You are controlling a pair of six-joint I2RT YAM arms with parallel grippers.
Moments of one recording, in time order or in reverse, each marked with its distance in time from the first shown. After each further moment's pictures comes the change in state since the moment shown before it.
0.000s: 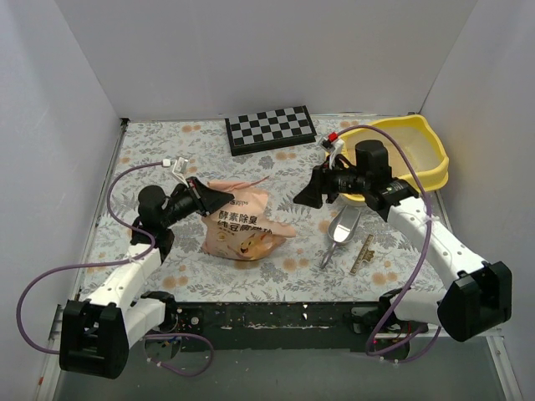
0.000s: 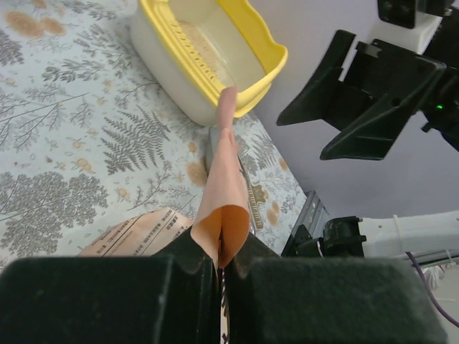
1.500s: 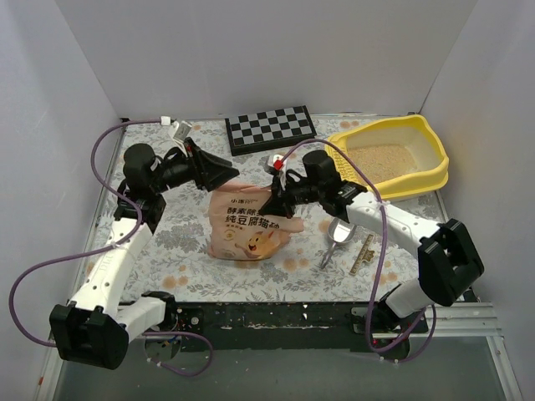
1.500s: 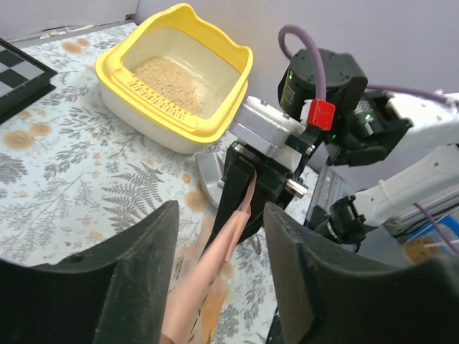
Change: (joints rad) left arm -0.013 0.076 0.400 -0.221 0.161 0.219; right arm 0.295 0.294 0.000 0.368 -0.093 -0.250
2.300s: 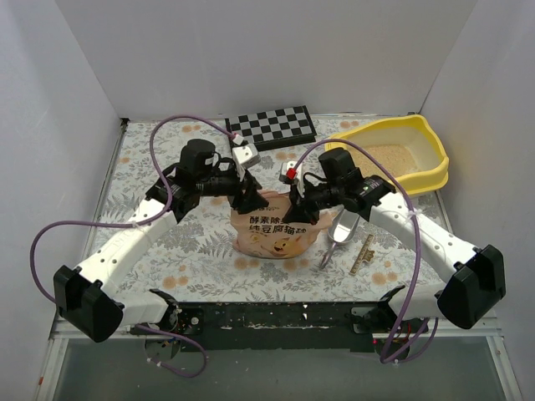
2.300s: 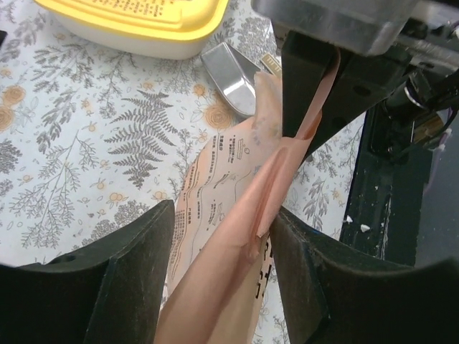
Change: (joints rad) left arm -0.350 0.158 0.259 -0.606 -0.230 0.704; right arm -0.041 -0.186 0.129 -0.625 0.067 -0.301
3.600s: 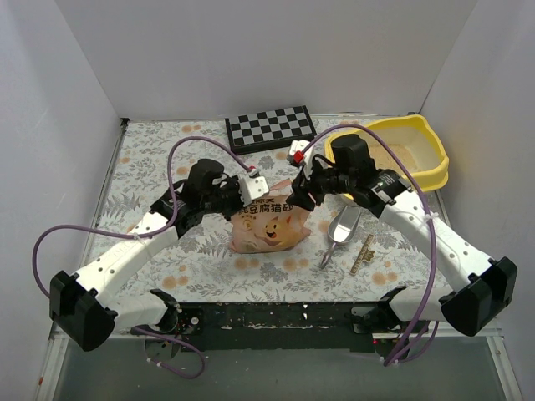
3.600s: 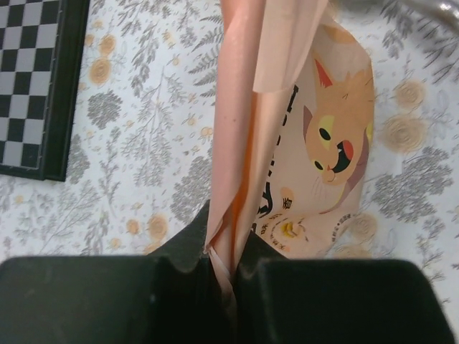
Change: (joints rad) left arm -0.124 -0.053 -0.137 -0.041 -0.397 0.412; right arm -0.018 -0.054 0.088 0.029 0.200 0.008
